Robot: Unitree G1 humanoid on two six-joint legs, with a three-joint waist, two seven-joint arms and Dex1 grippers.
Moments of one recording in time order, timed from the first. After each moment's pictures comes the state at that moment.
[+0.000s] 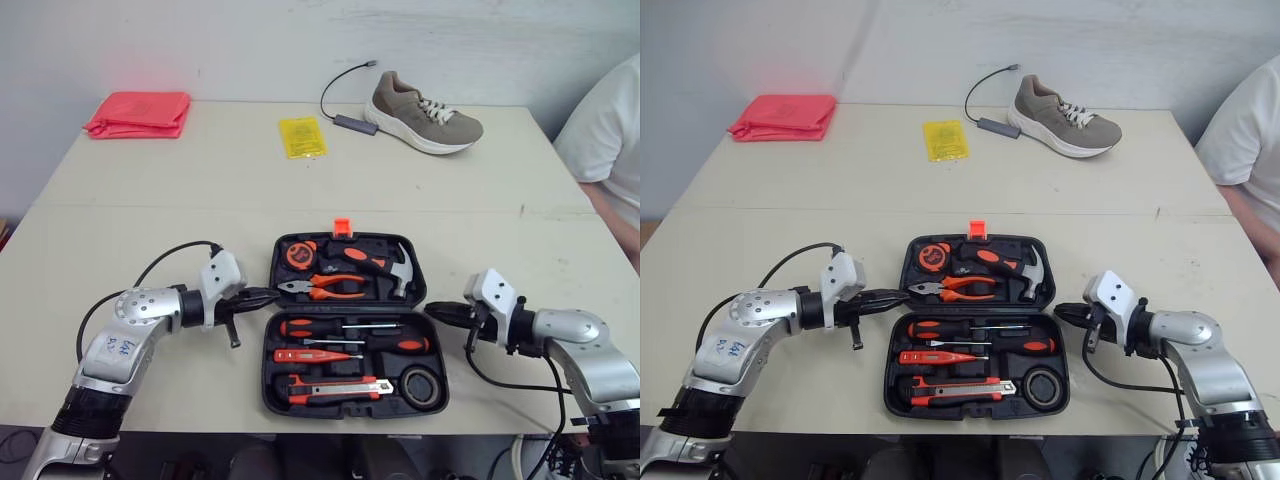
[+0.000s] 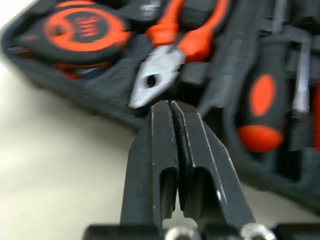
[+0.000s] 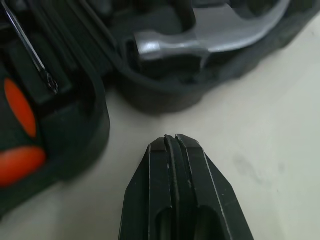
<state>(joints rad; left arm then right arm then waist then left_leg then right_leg) -0.25 0.68 -0.05 -0.17 -0.31 0.41 -0.92 -0.14 -0.76 -0.01 -0.02 0.29 0.24 1.02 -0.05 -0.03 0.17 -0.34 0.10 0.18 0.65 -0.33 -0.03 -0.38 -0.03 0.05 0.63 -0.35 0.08</state>
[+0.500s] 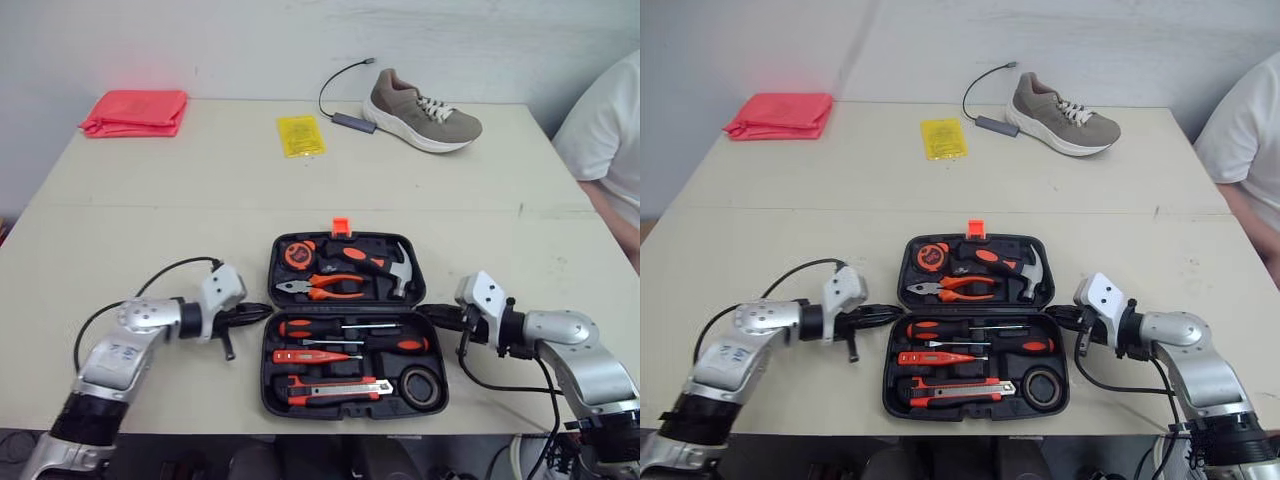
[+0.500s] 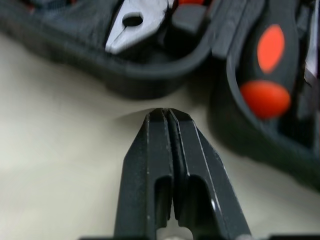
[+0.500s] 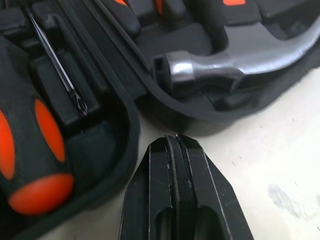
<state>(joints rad) -0.25 0.66 -0.09 -0.10 -0.25 0.42 -0.91 -0.14 -0.73 0.00 -0.06 0.29 0.24 1.02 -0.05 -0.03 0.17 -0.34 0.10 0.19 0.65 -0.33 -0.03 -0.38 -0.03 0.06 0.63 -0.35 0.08</state>
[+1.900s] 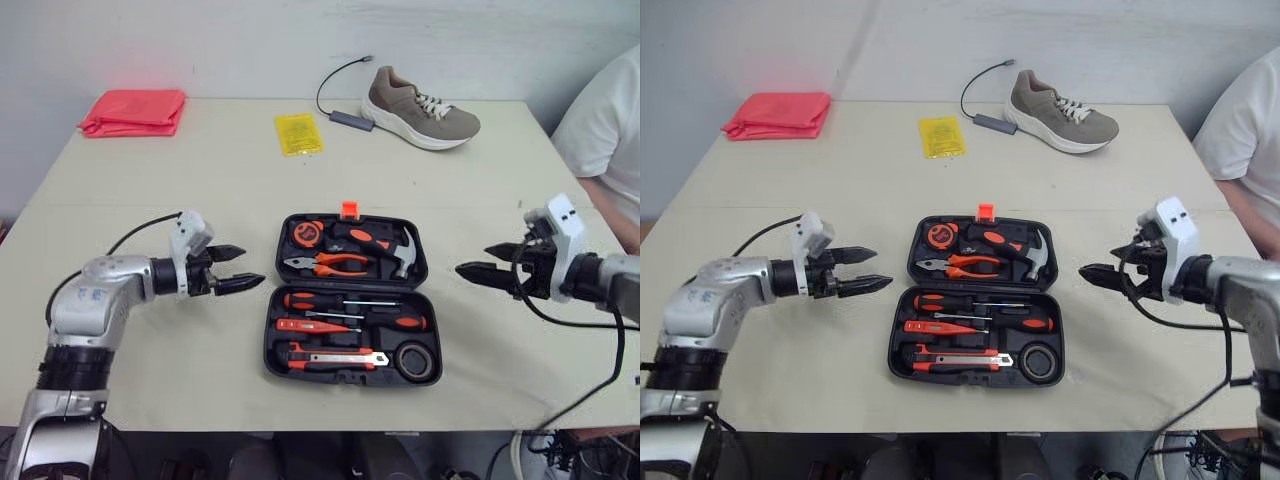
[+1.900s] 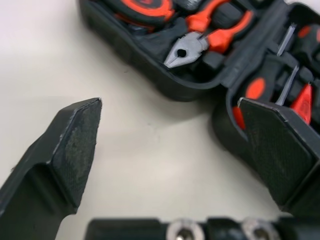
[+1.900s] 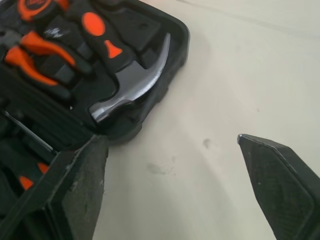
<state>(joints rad) -0.58 0.72 0.03 0.07 -0.42 0.87 -0.93 -0.53 -0.85 -0.28 -0.18 0.60 1.38 0.73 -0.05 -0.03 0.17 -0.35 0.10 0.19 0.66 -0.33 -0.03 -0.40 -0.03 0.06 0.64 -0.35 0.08</state>
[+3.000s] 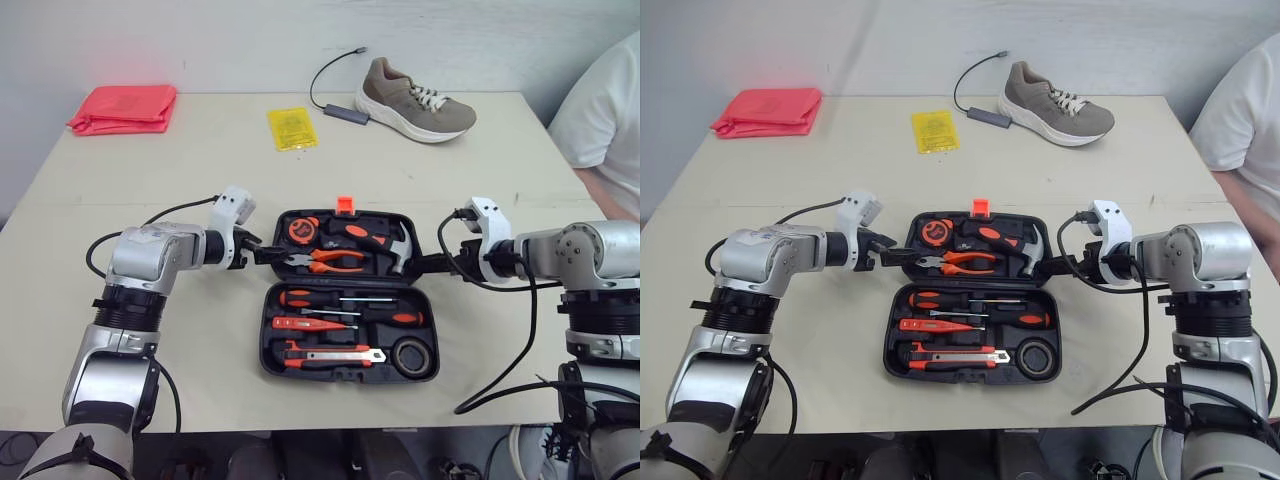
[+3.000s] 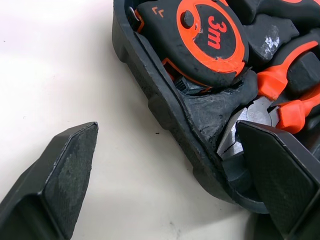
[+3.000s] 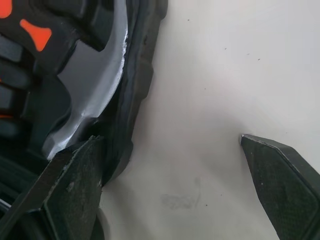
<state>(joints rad) -0.81 0.56 -0.08 0.22 -0.34 1.10 -0.67 -0.82 -0.65 -0.09 0.17 0.49 1.51 0.51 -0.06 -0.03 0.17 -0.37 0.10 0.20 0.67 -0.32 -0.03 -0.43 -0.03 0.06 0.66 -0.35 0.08</state>
